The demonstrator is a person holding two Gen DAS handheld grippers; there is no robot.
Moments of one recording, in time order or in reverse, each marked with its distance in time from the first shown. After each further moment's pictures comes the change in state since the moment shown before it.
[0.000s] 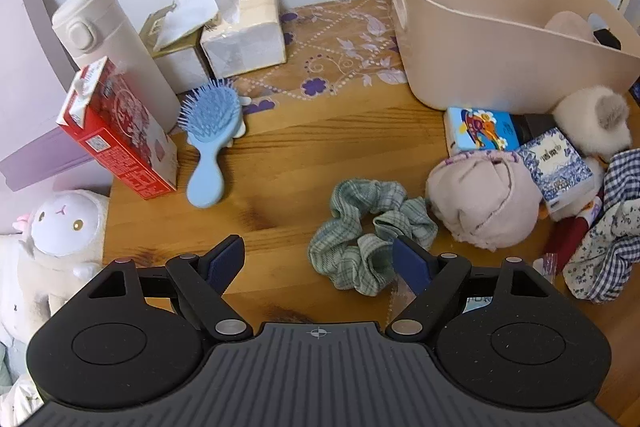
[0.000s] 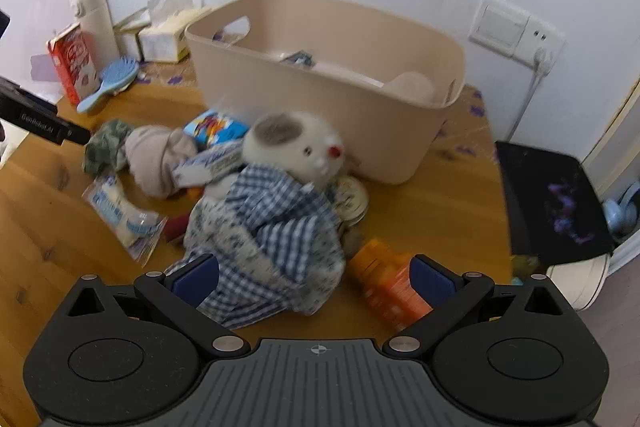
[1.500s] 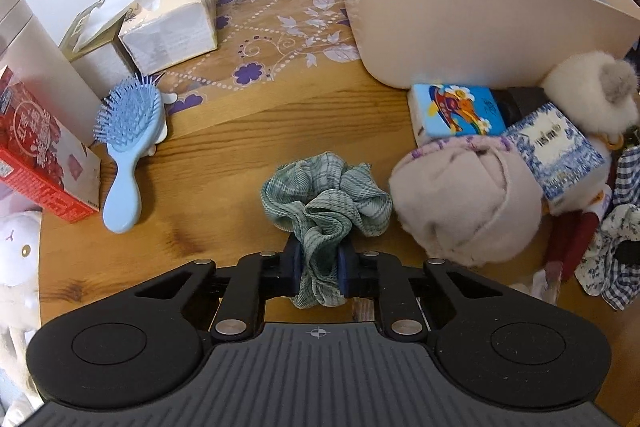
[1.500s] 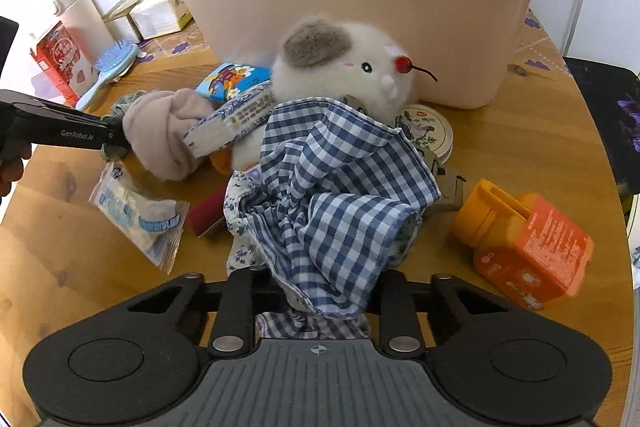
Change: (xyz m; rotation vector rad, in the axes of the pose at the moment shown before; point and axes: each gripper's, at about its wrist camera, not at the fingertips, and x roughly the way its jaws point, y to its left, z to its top) left arm 0.048 -0.026 0.006 0.076 0.027 -0.096; right arm 0.069 0.010 -0.019 0.163 0.092 0.150
